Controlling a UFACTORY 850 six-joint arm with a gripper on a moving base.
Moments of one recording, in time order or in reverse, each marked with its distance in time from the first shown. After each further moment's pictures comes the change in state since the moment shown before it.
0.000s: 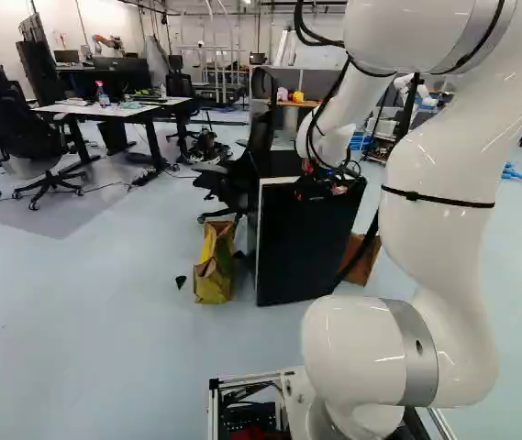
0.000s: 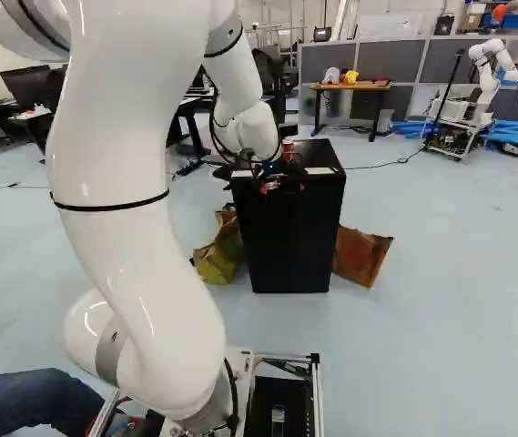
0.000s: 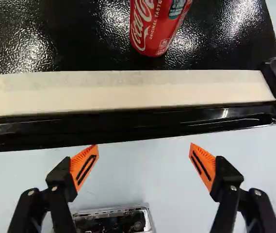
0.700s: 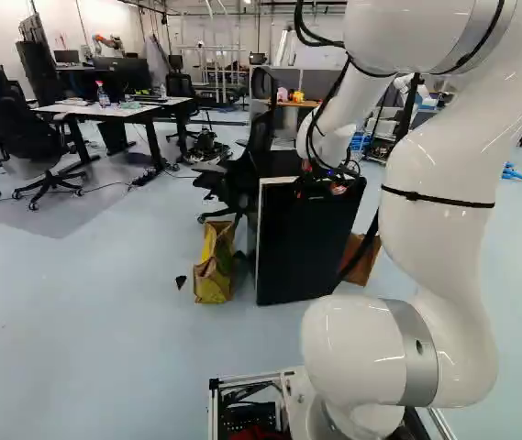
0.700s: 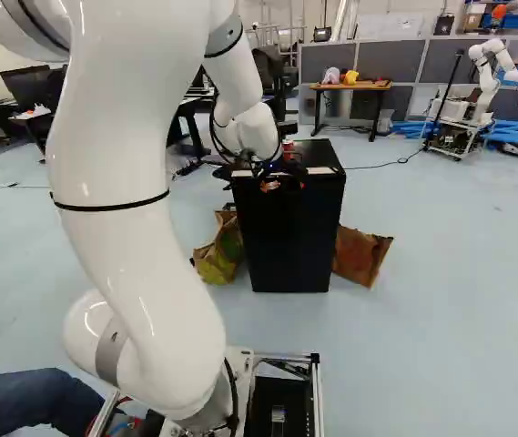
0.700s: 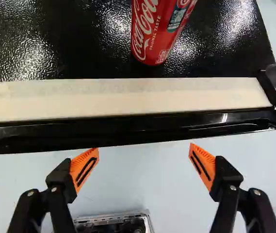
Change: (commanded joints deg) arm 0.0 0.3 0.3 0.0 2.1 0.0
